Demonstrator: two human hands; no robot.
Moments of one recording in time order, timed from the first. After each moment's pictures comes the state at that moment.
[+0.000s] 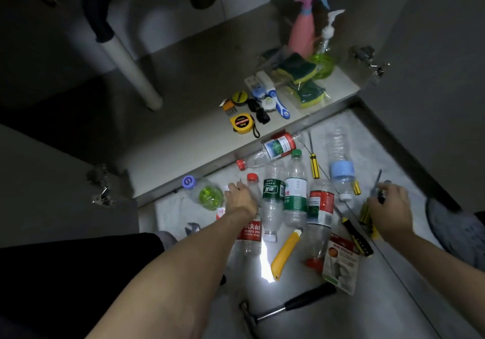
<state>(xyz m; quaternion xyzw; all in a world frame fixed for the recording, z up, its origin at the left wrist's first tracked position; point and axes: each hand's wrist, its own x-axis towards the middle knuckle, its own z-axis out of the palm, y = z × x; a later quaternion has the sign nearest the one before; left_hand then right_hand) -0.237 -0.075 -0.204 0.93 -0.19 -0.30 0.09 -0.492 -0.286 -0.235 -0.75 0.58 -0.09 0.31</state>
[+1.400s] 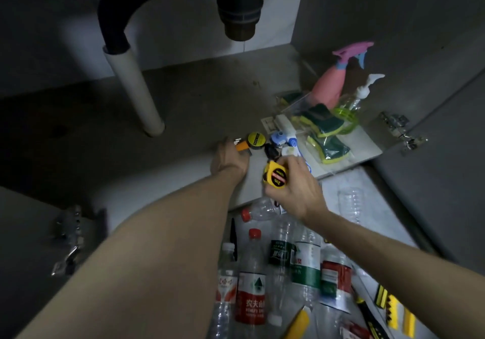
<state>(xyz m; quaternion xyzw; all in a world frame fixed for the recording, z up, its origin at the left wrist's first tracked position) -0.042 -0.173 -0.151 0.92 -0.13 -0.19 0.31 -0.206 -0.247 -0.145 -0.90 0.32 -0.07 0.29</state>
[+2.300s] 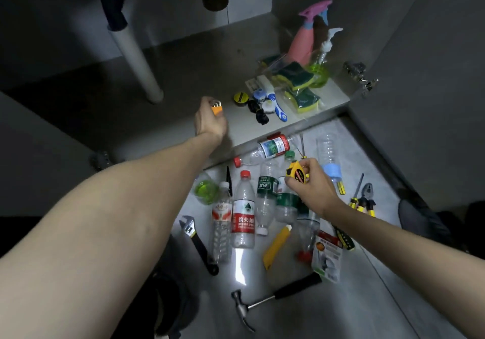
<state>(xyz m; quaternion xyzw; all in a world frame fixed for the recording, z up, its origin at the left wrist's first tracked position) -0.099 -0.115 -0.113 0.89 -0.13 -0.09 0.43 -0.383 -0.203 -0.146 -0.79 0.40 -0.05 0.45</state>
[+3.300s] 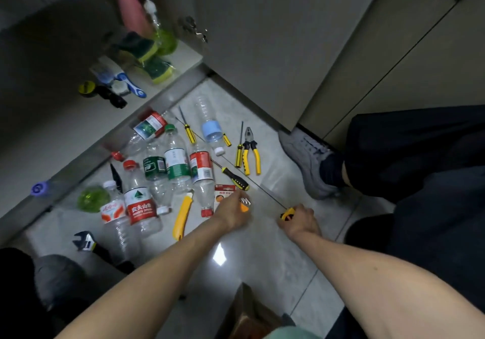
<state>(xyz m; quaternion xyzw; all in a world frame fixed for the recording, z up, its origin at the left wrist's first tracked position) -0.477 -0.114 -0.213 0.73 -0.42 -0.50 0.16 -0.676 -0.164 -0.228 -0.57 0.73 0.18 0.33</state>
